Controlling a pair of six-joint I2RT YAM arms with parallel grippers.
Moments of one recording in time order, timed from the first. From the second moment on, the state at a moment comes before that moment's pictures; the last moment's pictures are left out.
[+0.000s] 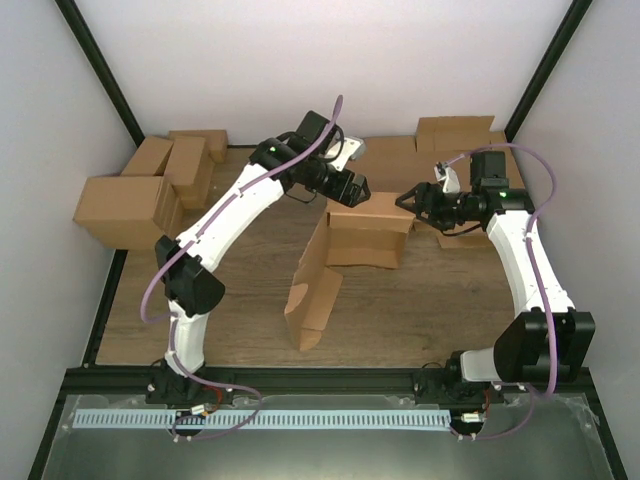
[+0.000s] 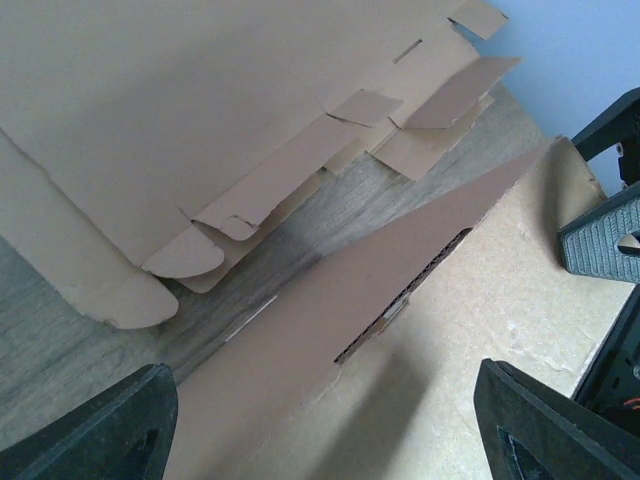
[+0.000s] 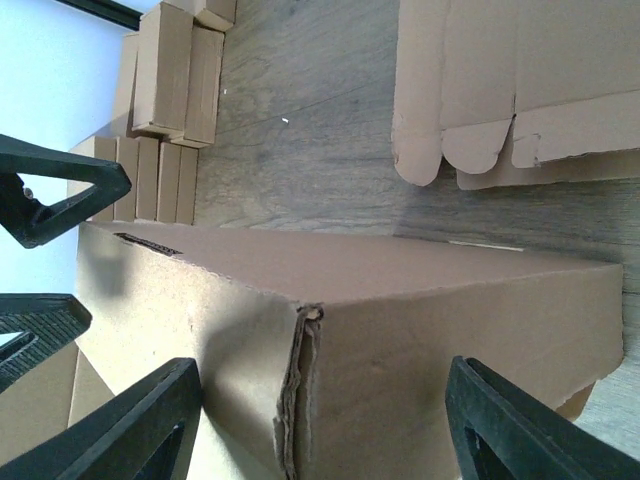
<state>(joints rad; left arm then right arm) -0.68 2.01 2.20 -1.05 0.32 -0.15 0.00 1.36 1.28 -0.86 -0.76 0.34</state>
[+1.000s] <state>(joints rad) -0.64 1.89 1.98 -0.97 0.32 -0.15 0.09 1.50 1.43 -0.83 -0.69 0.37</state>
